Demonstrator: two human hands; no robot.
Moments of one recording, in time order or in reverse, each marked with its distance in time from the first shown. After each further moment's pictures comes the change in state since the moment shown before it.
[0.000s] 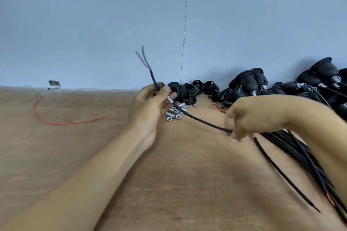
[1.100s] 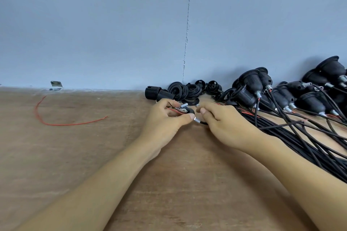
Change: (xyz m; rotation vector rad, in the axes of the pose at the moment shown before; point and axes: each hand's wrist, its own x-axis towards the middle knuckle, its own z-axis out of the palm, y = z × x) left_hand -0.009 -0.023 -0.002 0.572 -0.094 -0.023; right_hand 0.067 -0.010 0.068 0.368 0.623 -0.238
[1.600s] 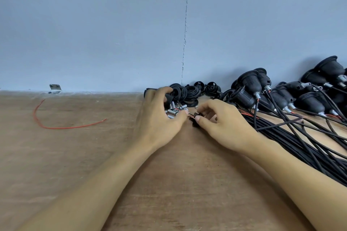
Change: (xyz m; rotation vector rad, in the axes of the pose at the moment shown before) left_hand 0.009 -0.001 -0.012 0.569 0.171 0.410; right_hand 0.002 0.009 0.006 0.056 0.130 -0.069
